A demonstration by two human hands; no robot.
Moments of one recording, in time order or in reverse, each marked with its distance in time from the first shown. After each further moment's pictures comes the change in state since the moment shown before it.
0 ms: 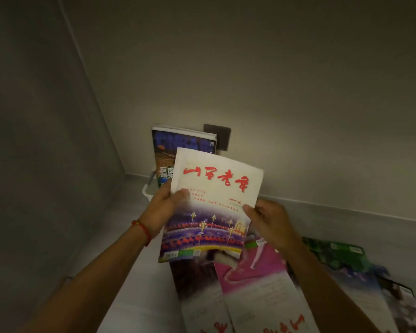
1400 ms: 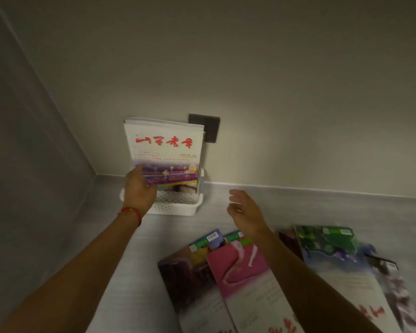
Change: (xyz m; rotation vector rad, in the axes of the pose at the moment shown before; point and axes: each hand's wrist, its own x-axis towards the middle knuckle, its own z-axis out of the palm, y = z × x) left_hand 0.124 -0.058 -0.039 0.387 0.350 0.103; right_hand 0.057 0.051 0.072 0.126 0.075 0.307
